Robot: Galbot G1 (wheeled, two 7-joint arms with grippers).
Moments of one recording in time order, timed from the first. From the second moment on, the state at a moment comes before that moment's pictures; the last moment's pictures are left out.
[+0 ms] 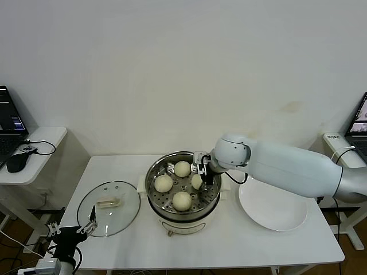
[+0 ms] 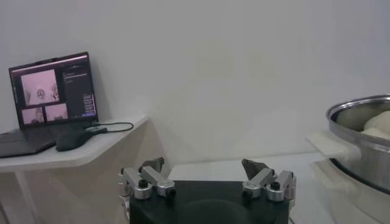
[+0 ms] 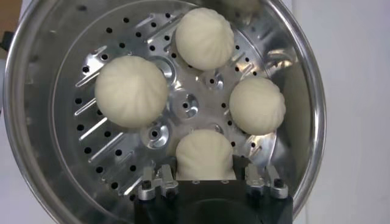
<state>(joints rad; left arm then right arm) 1.76 -1.27 -0.74 -2.20 -0.22 0.13 -0.17 0.33 0.94 -1.11 1.57 0.35 -0.73 -0.75</state>
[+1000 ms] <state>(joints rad) 1.72 -1.26 -0.73 -2.15 -0.20 0.10 -0.19 -0.32 0.66 -0.40 1.85 0.50 -0.42 -0.24</state>
